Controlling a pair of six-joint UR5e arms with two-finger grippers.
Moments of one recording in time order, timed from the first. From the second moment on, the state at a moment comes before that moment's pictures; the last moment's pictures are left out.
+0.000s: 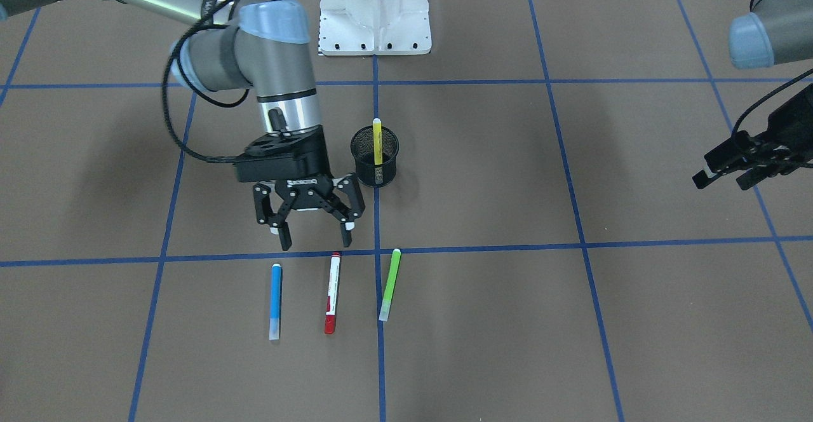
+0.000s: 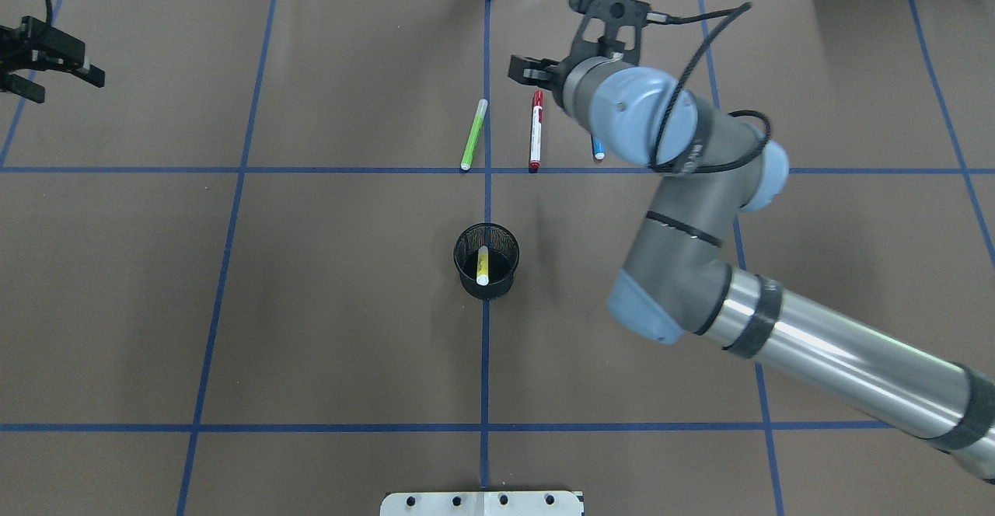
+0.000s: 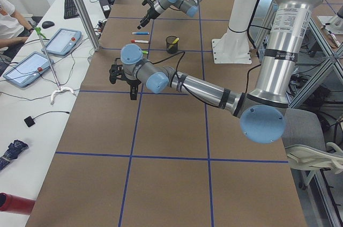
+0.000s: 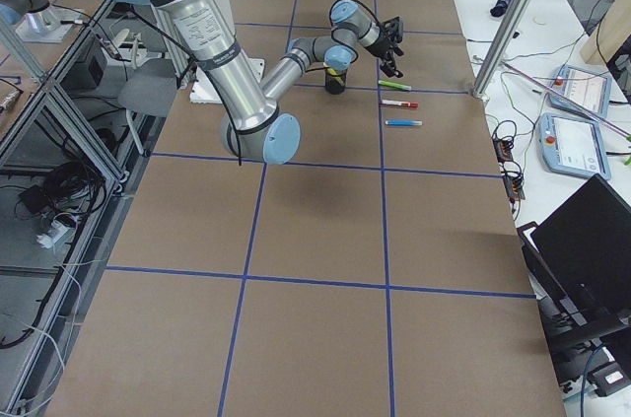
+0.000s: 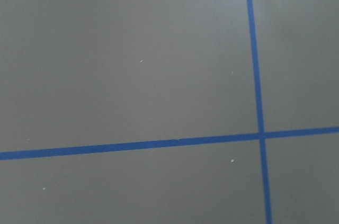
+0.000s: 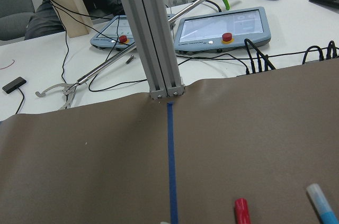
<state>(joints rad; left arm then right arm) -1.23 -1.82 -1.72 -1.90 -2.43 -0.87 0.67 -0.97 1.64 -1.14 1.41 1.30</state>
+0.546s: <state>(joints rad) -0.86 -2.06 -1.85 -1.69 -2.16 -1.37 0.97 -1.29 1.76 -1.14 1.93 1.14</state>
